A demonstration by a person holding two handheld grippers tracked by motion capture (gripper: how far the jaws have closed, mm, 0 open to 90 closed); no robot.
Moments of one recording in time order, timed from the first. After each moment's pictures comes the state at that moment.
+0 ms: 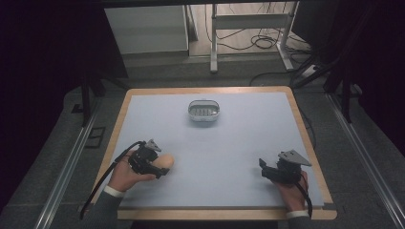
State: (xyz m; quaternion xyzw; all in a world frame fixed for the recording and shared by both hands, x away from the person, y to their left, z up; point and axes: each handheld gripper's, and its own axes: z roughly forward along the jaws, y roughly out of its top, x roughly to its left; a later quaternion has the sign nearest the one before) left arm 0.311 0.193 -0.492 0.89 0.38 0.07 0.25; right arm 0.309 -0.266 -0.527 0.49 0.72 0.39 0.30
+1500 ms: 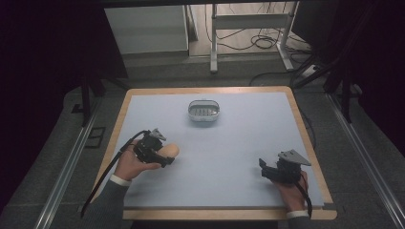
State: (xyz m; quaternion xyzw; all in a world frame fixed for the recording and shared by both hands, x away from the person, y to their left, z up) left arm 0.336 0.181 -0.473 0.88 0.37 0.08 0.27; right arm 0.310 -0.266 -0.528 0.49 0.72 0.39 0.30
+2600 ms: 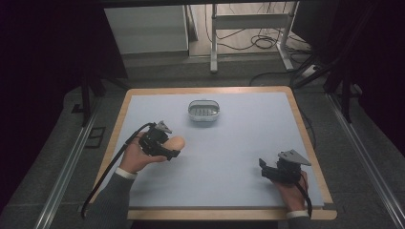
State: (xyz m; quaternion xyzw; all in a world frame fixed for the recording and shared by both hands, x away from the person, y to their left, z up) left arm 0.348 0.164 -0.452 0.88 0.36 0.09 0.28; right arm 0.310 -0.266 -0.528 0.49 0.72 0.39 0.29
